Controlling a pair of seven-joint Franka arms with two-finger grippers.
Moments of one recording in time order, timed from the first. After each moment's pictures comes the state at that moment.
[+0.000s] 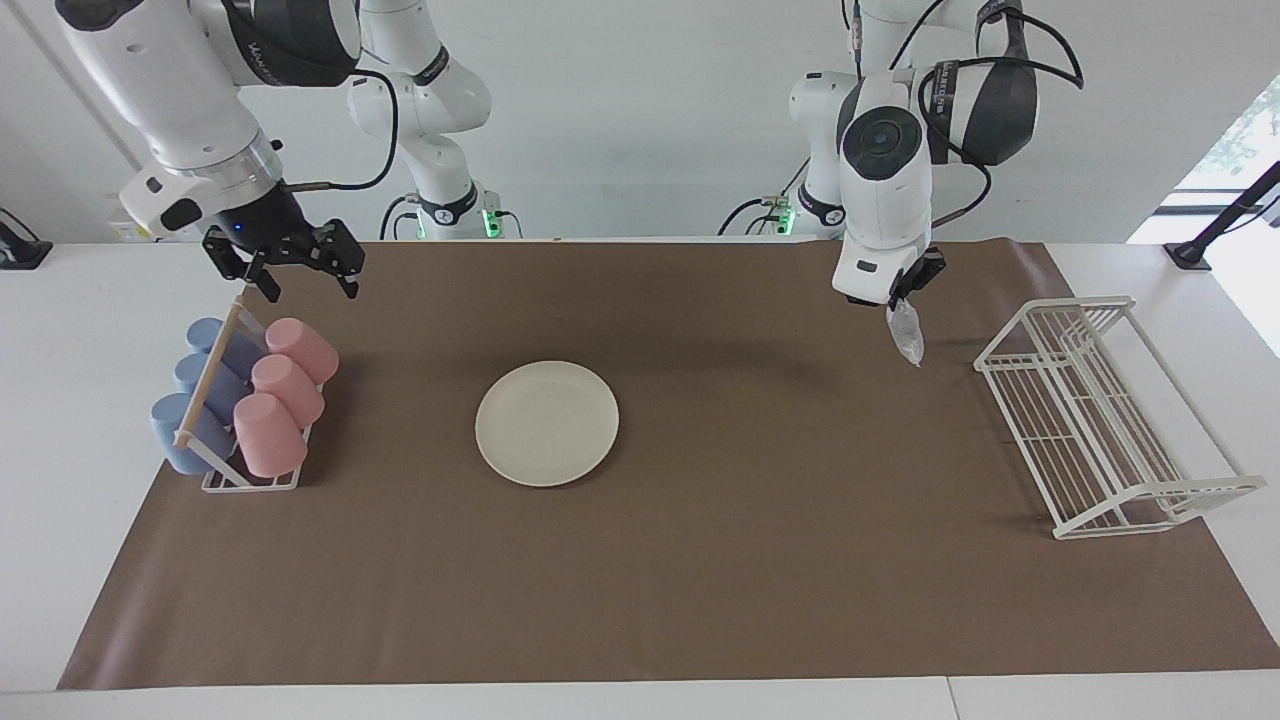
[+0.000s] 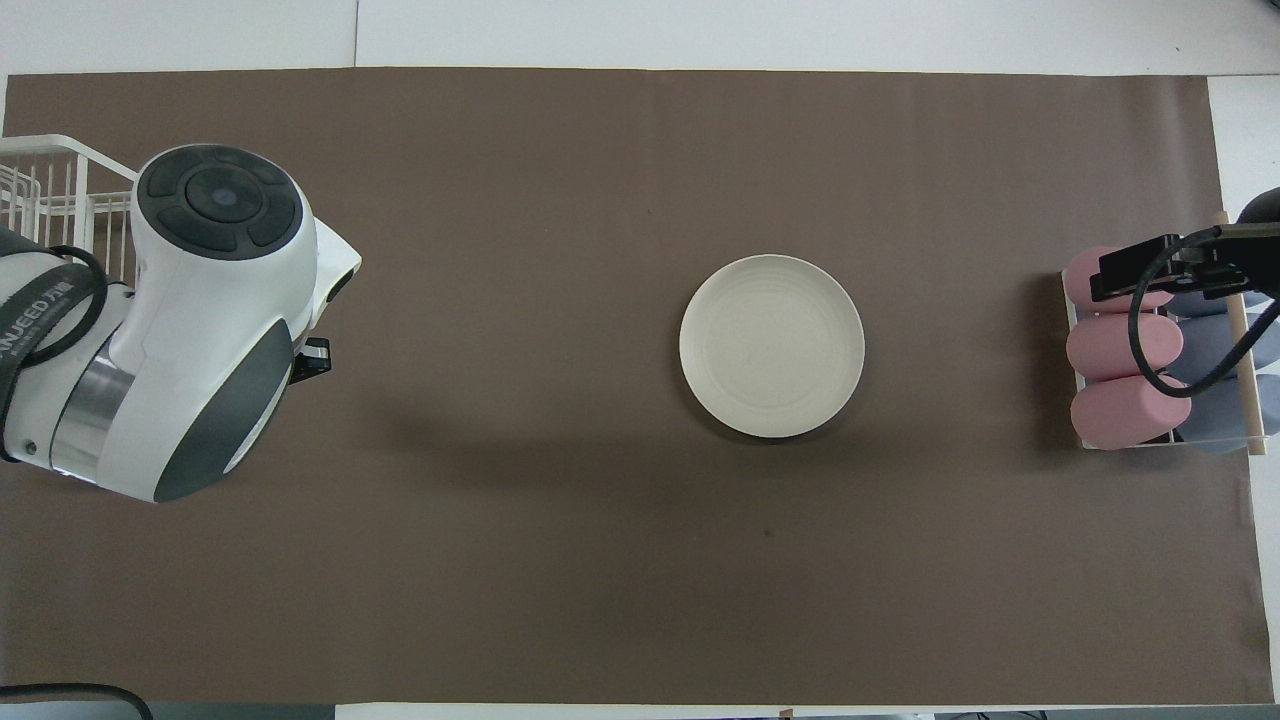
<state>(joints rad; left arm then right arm) -0.36 0.05 -0.06 -1.77 0.44 1.47 -0.53 0.09 0.01 -0.12 -1.59 0.03 1.61 -0.03</state>
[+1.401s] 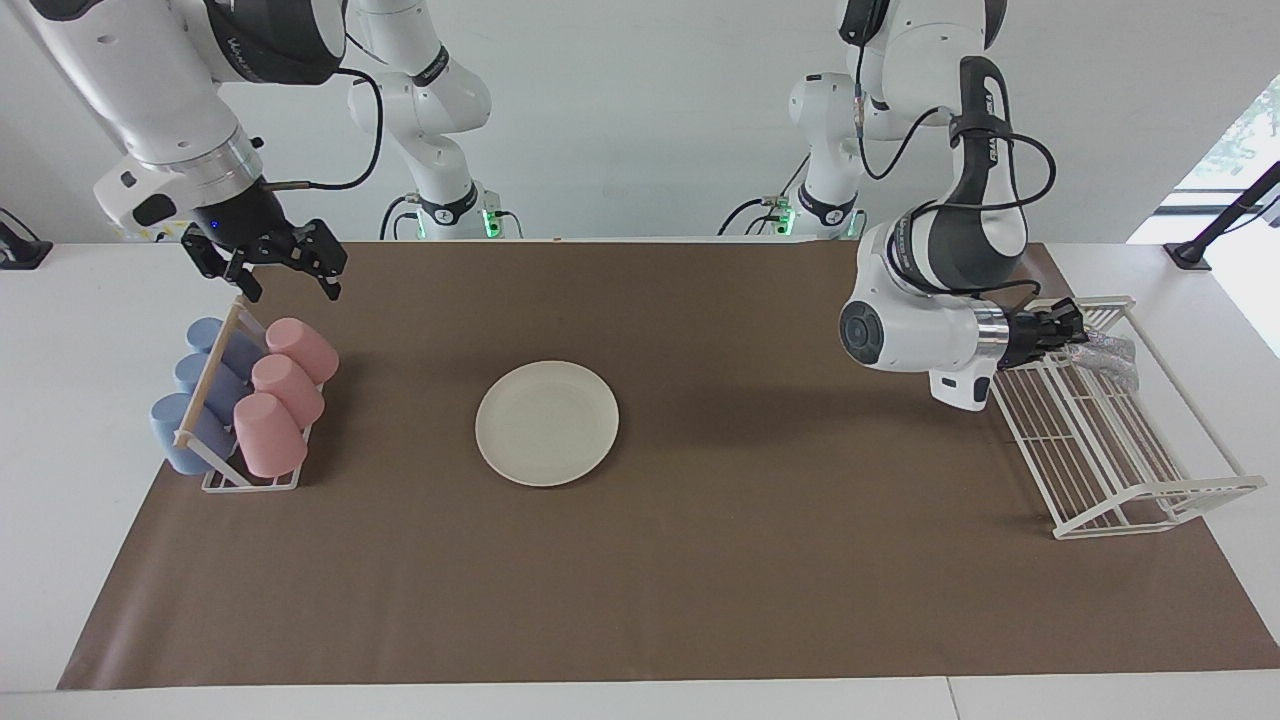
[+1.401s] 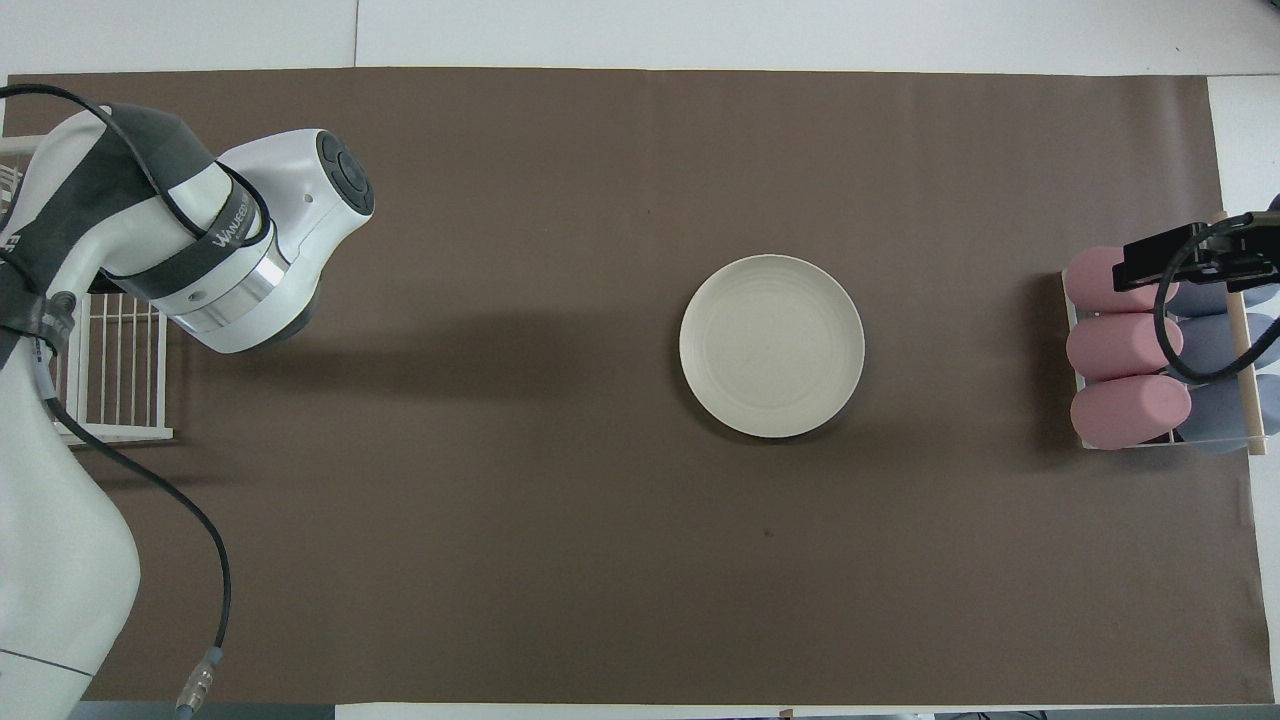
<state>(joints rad) -0.26 0.41 -0.04 -1.63 1.15 1.36 -0.51 0.07 0.02 -0.12 -1.58 0.03 1.61 -0.03</state>
